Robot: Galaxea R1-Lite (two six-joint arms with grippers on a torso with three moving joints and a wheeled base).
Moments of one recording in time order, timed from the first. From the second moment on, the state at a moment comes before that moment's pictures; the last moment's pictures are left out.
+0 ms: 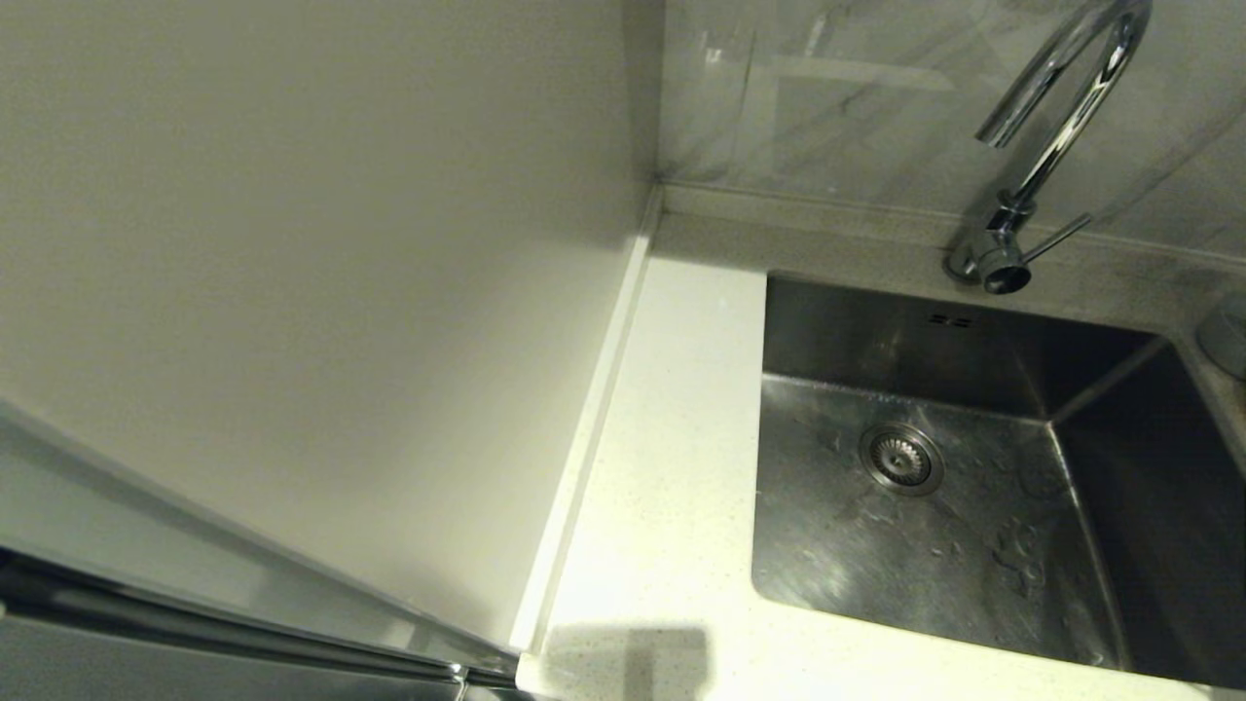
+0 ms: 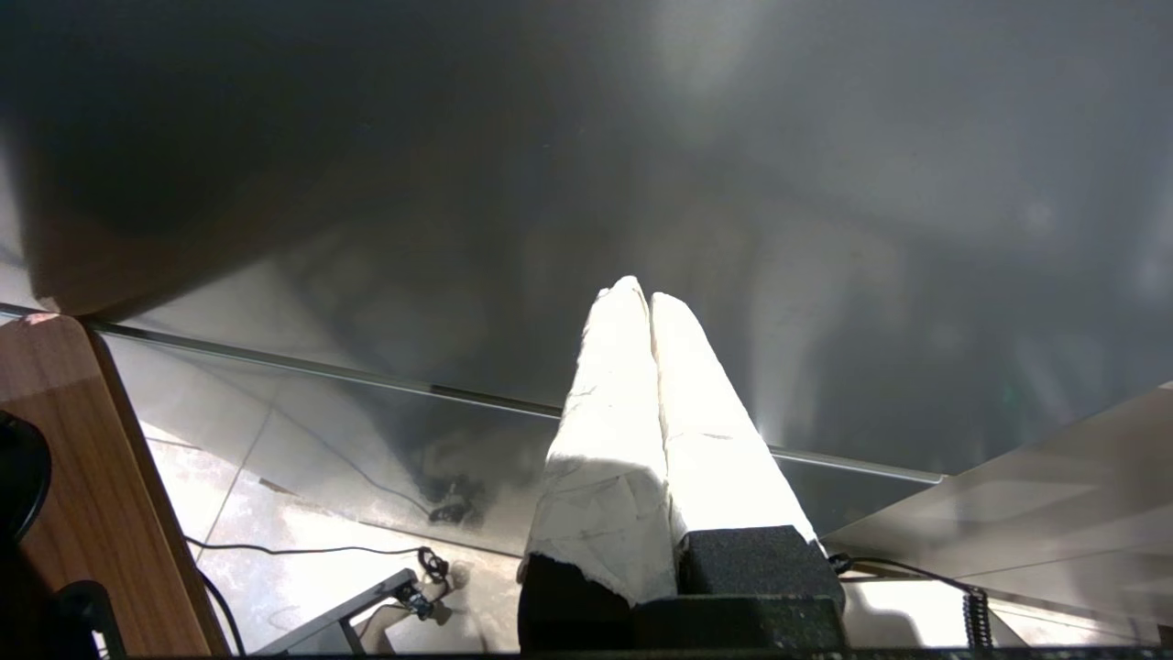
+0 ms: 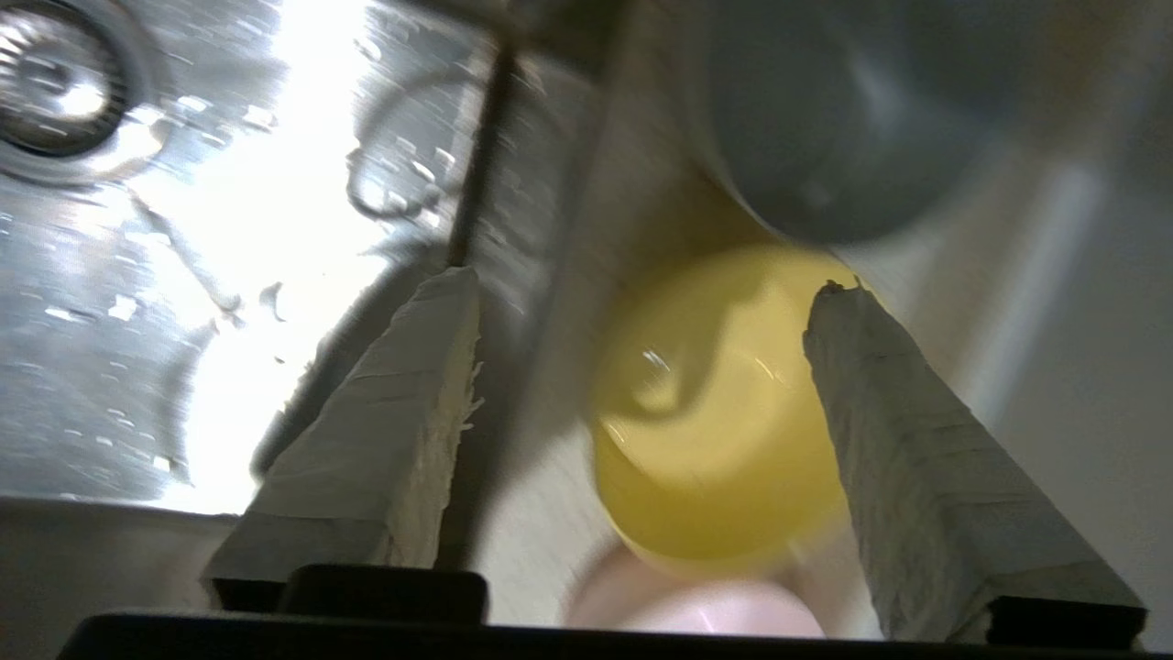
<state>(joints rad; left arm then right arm) 0.00 0.00 0.00 -0.01 0.00 -0.01 -0.70 1.99 -1.98 0.70 0.25 -0.60</state>
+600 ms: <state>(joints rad) 0.00 0.00 0.00 -0.01 0.00 -0.01 -0.65 2.14 -1.99 0.44 0.31 -0.53</state>
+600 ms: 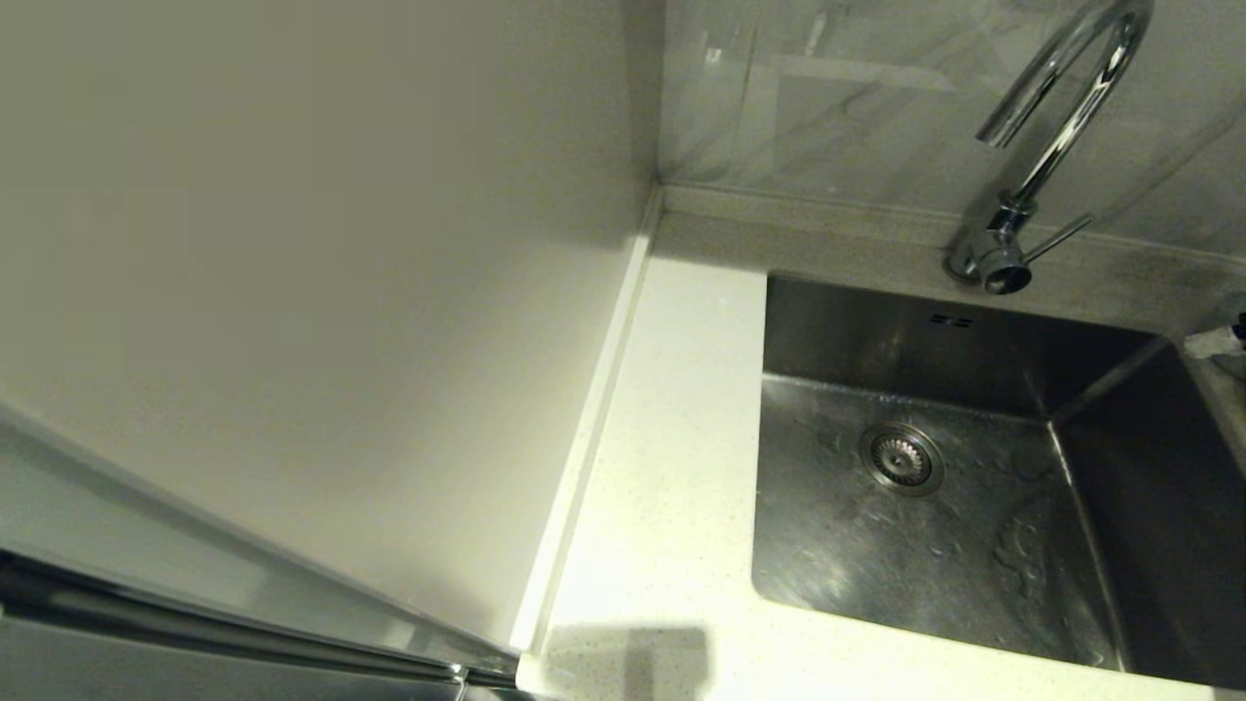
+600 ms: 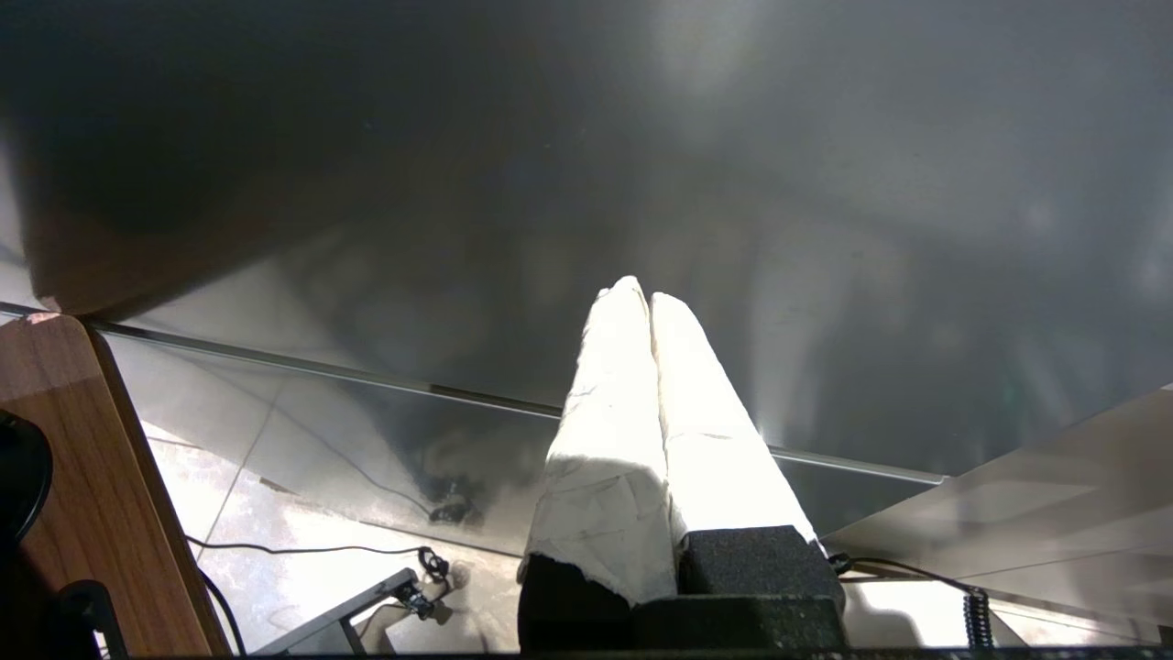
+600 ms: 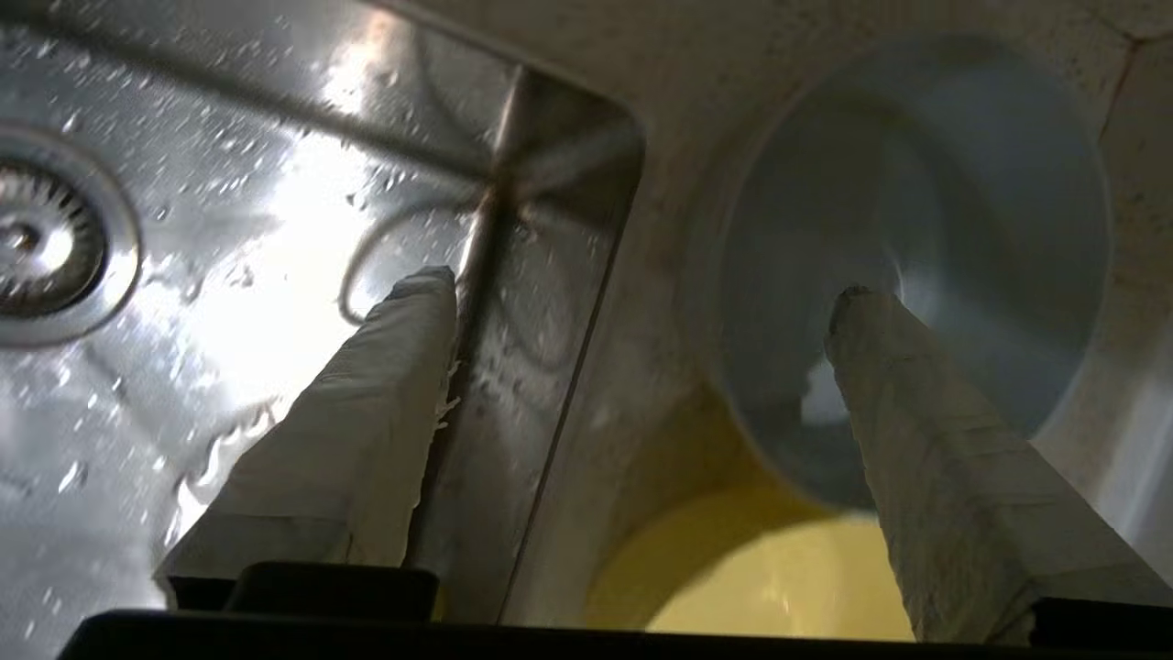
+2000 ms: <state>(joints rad) 0.00 0.00 0.00 -0.01 0.00 -0.01 -0.66 2.14 -1.99 0.37 0.53 -0.38</state>
